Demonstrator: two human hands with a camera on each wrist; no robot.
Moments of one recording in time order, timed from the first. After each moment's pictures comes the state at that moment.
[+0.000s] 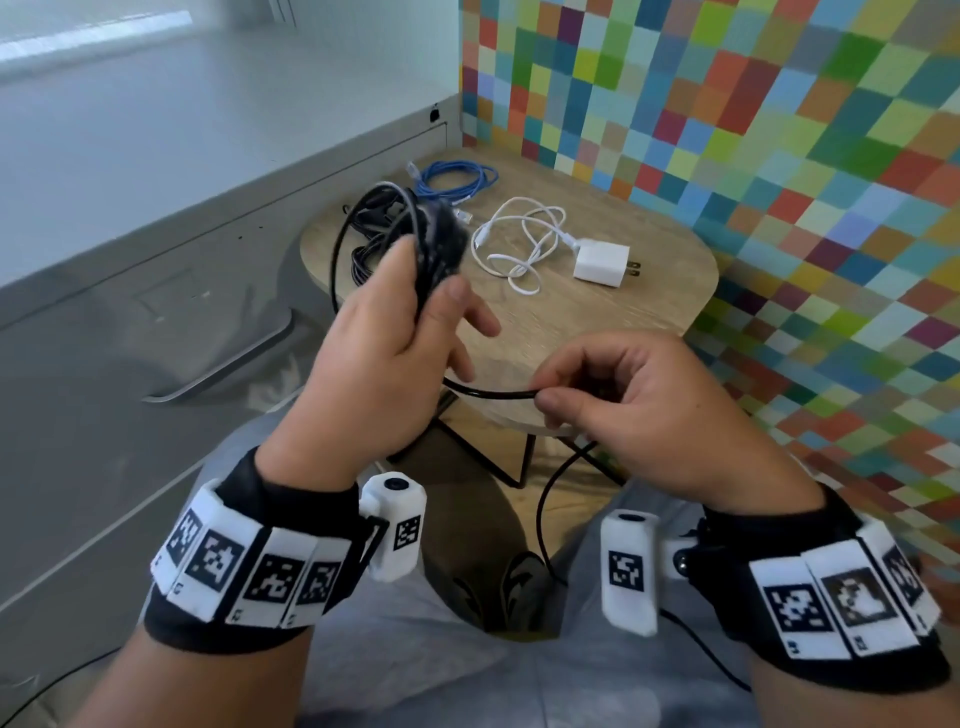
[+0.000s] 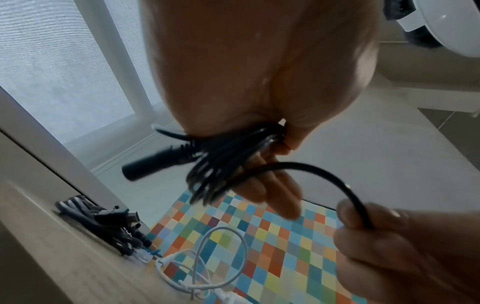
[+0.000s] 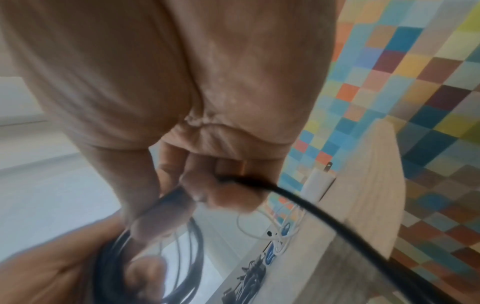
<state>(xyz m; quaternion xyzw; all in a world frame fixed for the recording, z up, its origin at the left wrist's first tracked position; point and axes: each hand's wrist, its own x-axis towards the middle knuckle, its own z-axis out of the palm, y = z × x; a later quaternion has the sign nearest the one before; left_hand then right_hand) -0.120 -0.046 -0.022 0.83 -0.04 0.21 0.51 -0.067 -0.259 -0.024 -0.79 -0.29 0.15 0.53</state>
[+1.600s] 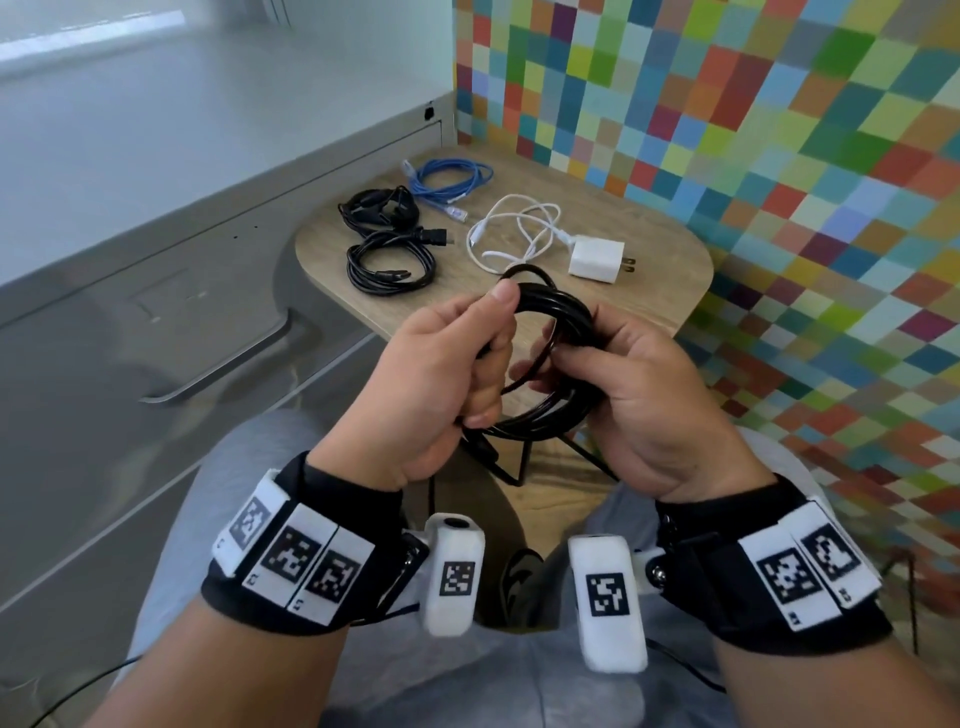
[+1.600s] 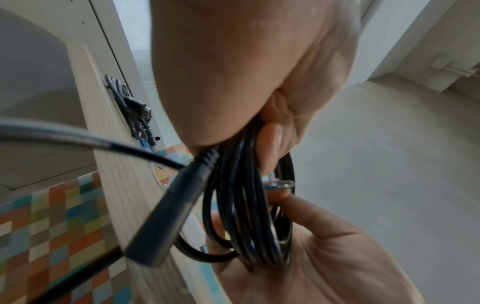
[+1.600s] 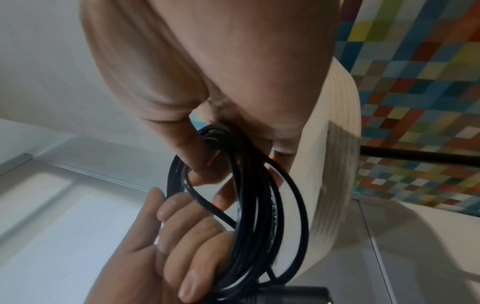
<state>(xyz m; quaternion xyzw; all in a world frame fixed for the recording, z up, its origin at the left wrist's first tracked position) -0.108 -0.076 -0.034 0.56 0.03 -0.03 0.83 -0.063 -0.240 -0.043 -0.58 -0.11 0.20 0.78</state>
